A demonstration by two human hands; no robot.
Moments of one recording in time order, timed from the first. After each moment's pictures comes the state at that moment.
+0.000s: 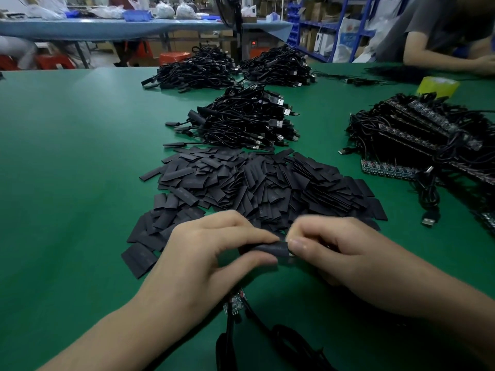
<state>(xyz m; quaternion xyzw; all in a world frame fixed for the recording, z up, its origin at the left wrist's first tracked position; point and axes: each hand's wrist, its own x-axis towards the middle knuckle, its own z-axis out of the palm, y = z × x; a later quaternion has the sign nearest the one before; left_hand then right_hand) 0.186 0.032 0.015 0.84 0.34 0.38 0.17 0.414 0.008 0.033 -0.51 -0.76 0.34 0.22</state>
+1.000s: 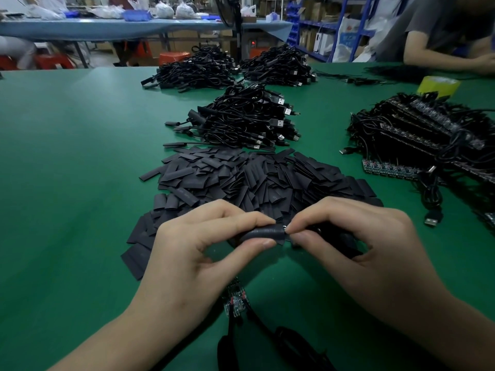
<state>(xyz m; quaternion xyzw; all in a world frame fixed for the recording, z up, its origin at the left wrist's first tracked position) 0.186 0.029 0.015 0.79 0.34 0.47 0.20 0.402 -0.002 0.033 -0.45 -0.79 0.05 0.42</state>
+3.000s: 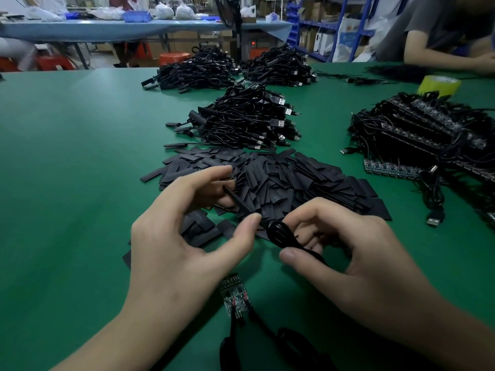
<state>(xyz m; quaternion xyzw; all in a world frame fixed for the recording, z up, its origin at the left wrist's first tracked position) 0.198 0.023 0.037 0.68 0.43 0.53 0.28 0.397 -0.007 0.021 -0.46 -0.77 0.17 0.41</state>
